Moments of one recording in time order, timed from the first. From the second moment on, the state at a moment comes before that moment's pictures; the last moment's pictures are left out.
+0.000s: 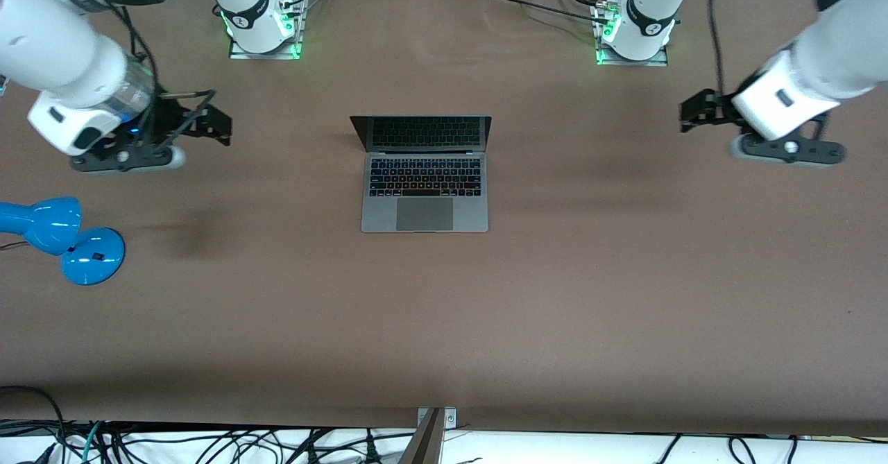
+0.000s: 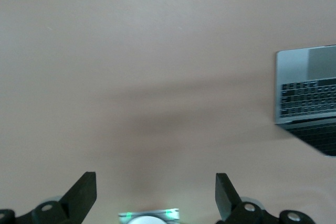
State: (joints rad) left arm -0.05 0.10 -0.17 -1.52 -0.04 1.43 -0.17; right arm 0.23 0.12 0.05 -1.54 0.01 1.54 0.16
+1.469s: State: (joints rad) left arm -0.22 0.31 -0.49 -1.60 -0.27 1.54 -0.84; right arm 0.42 0.26 0.11 -1.73 0.38 1.37 0.37
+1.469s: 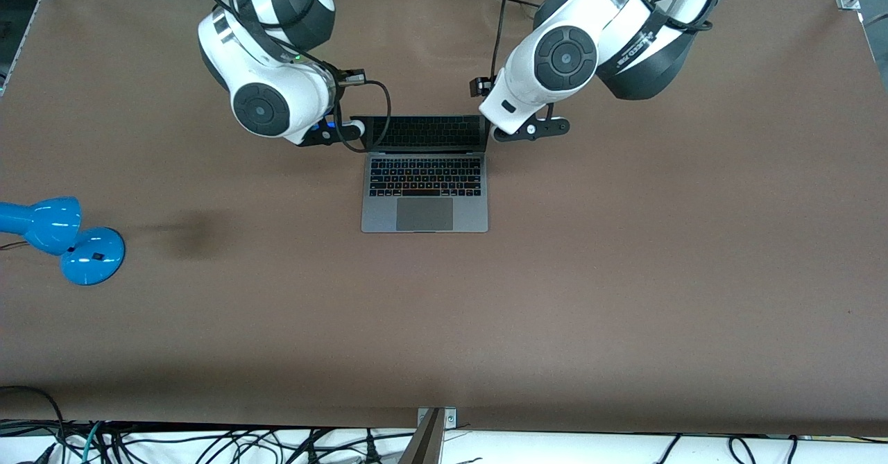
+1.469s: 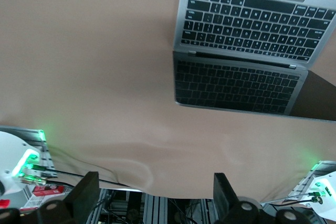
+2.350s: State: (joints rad) left arm -0.25 0.37 -0.48 -1.77 -0.47 1.76 -0.86; right arm 0.43 0.38 0.12 -1.73 0.38 1.55 0.36
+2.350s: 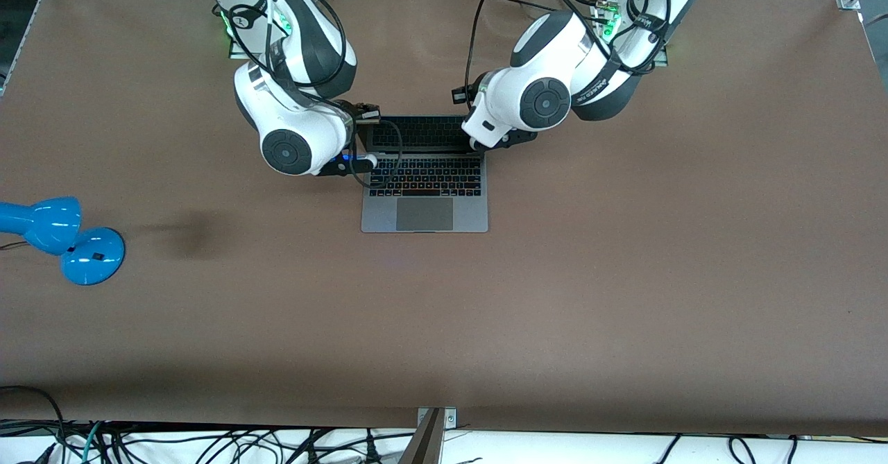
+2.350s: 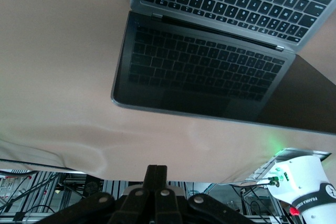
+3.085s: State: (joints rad) left arm -0.25 0.43 -0.46 -1.79 -0.47 1.81 -0.86; right arm 0.42 0.38 0.10 -1.73 0.38 1.68 0.30
